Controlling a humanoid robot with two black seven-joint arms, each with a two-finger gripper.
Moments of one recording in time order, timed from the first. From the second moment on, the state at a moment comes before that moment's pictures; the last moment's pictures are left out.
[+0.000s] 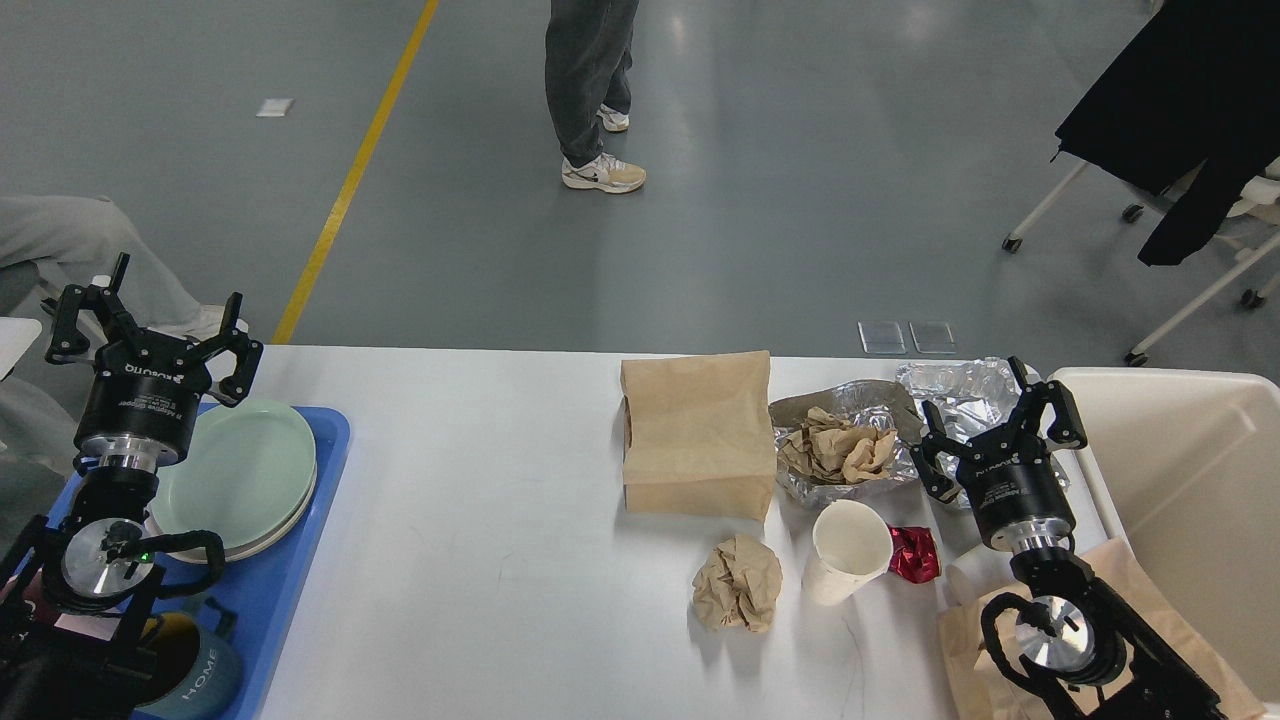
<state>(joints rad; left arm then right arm) -0.32 0.25 -1.53 -0.88 0.24 -0.42 -0.22 0.18 -0.14 1.28 0.92 -0.43 0.28 0.39</state>
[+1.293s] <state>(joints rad) -0.41 0.22 -1.40 -0.50 0.05 -0.71 -0.21 0.18 -0.14 1.28 0.92 -0.43 0.28 0.39</state>
